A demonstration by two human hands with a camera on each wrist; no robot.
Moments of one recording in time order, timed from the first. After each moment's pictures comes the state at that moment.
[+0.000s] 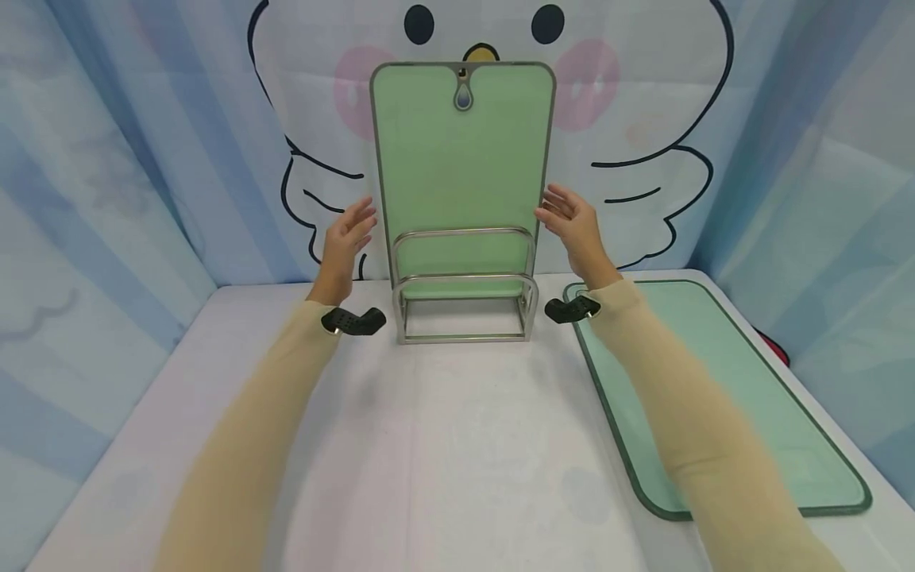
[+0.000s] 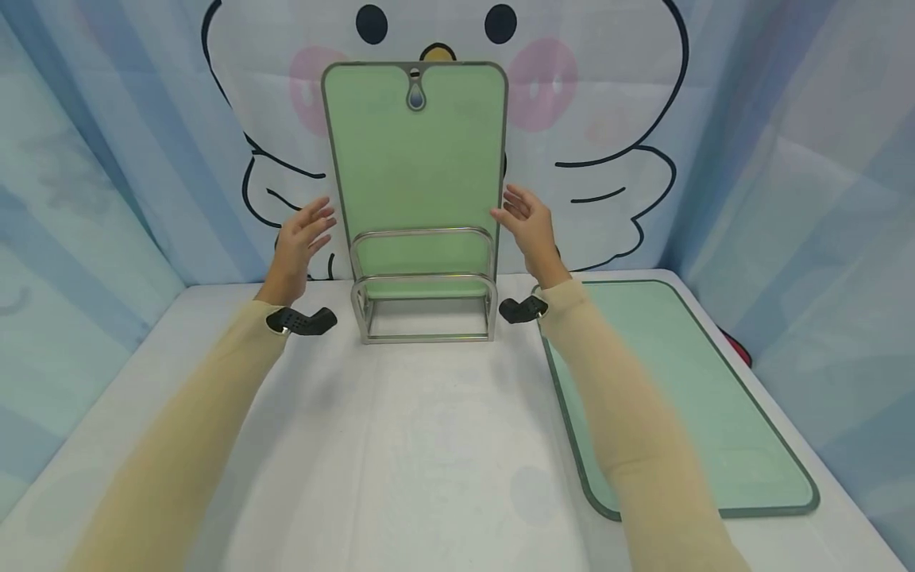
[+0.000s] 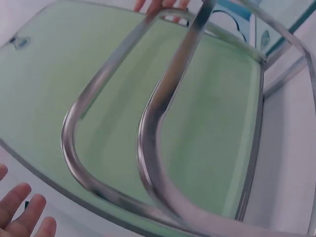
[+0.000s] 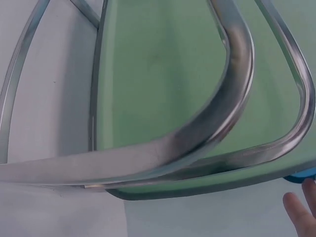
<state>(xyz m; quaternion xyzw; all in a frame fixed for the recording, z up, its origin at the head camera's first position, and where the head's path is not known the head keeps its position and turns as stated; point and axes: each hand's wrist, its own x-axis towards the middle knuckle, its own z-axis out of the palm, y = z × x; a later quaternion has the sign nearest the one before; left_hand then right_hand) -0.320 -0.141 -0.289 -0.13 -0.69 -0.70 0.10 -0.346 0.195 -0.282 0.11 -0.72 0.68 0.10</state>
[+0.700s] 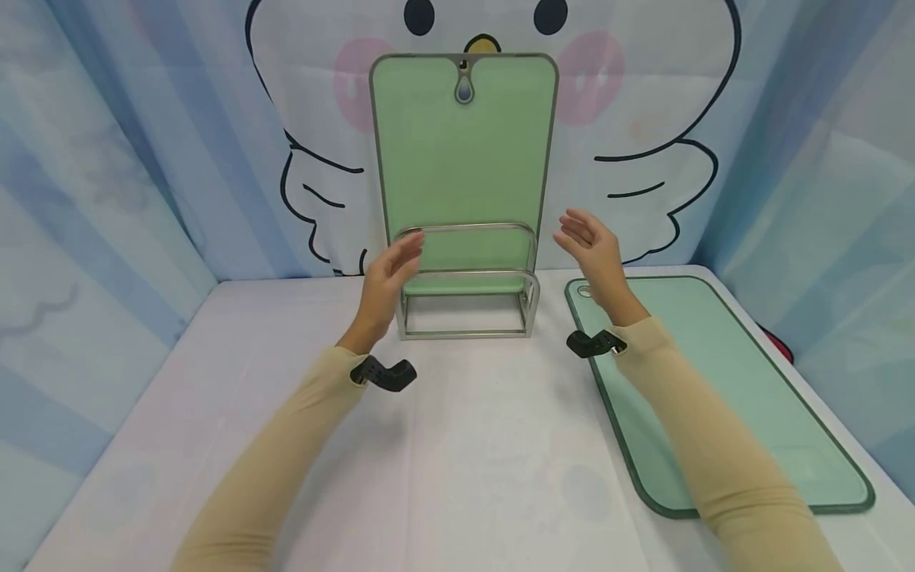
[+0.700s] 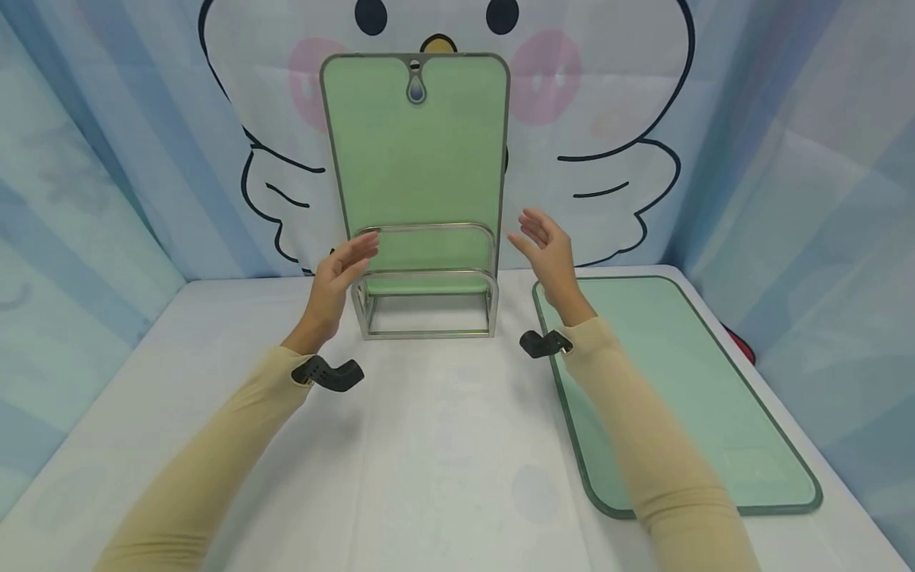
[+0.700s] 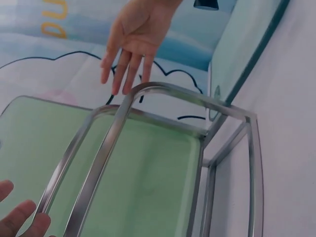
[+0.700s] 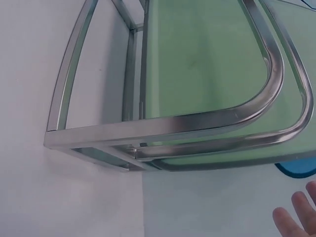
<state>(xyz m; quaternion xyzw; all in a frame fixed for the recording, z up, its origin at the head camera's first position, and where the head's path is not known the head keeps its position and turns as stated) -0.267 -0.090 -0.315 -0.21 -0.72 -0.65 0.11 -0.303 0.213 -0.306 0.11 -0.78 0.60 0.14</state>
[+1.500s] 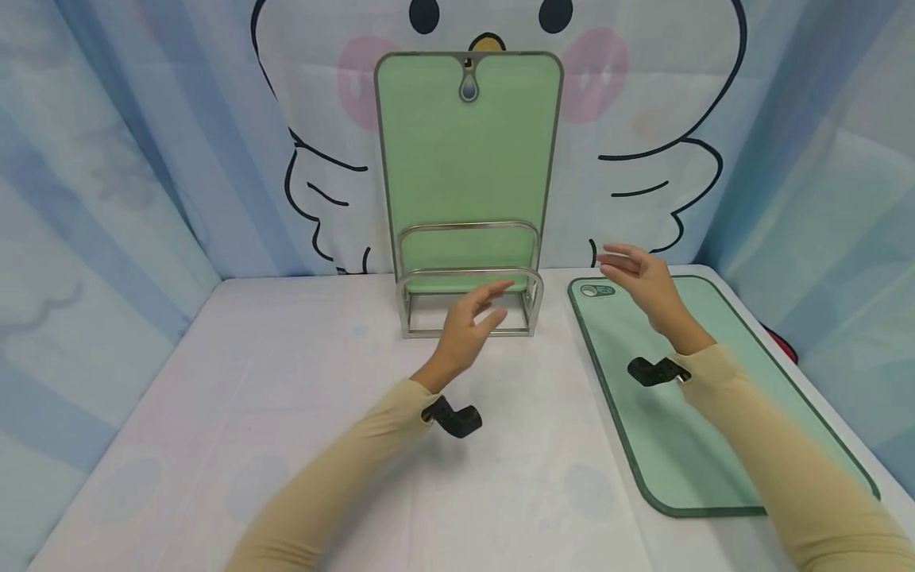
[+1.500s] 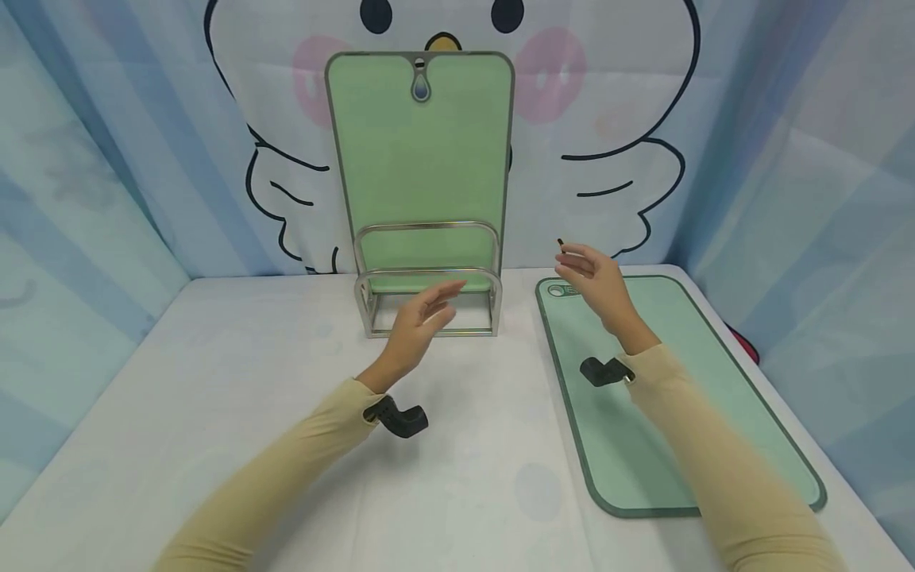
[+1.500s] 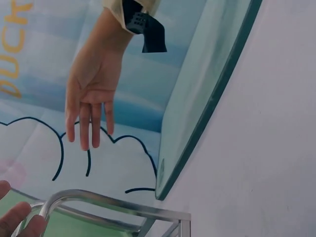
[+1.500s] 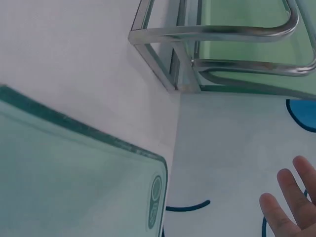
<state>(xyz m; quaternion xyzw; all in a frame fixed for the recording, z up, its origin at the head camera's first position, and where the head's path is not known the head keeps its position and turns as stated) -0.232 -0.008 -0.351 -0.29 -0.76 -0.57 0.10 -0.268 0.279 -0.320 0.10 -0.87 0.48 0.08</state>
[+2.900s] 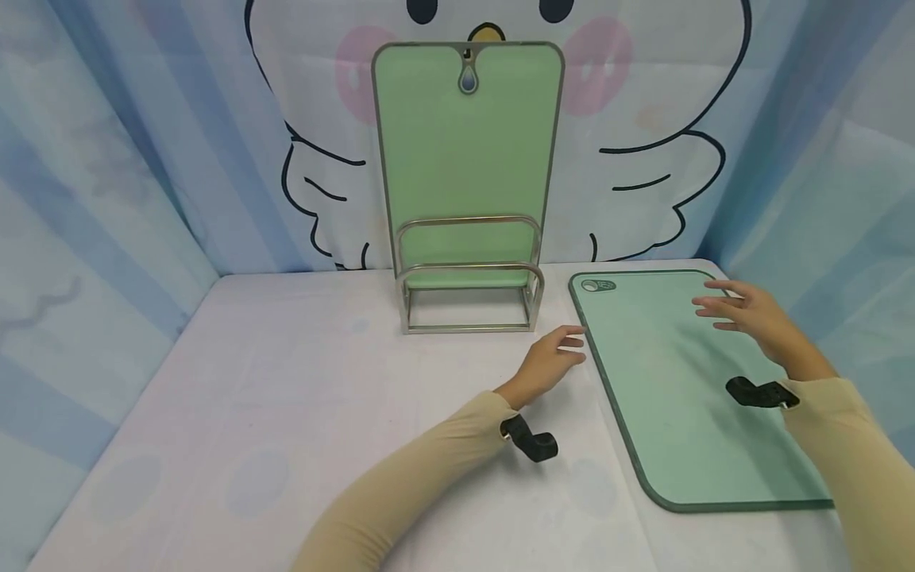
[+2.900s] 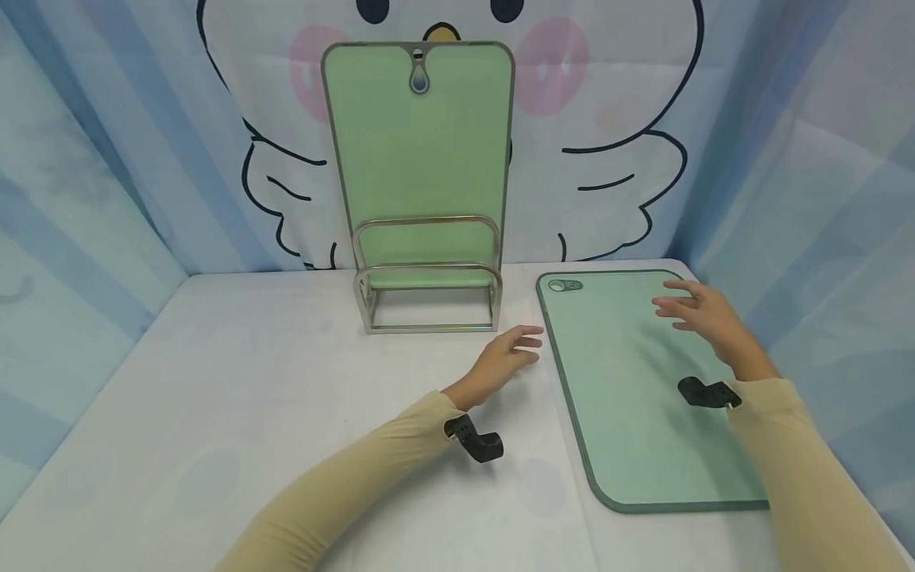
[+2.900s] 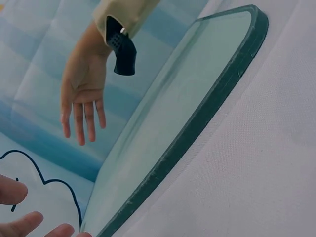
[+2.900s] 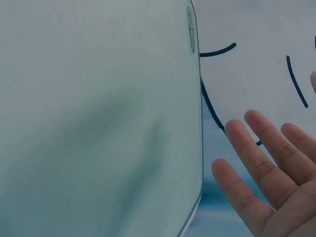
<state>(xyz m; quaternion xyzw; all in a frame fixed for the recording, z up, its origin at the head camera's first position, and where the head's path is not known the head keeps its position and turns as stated) -0.215 0.090 -0.388 -0.18 -0.78 -0.58 -0.14 -0.234 0.417 -0.343 0.07 -0.88 0.46 -0.04</state>
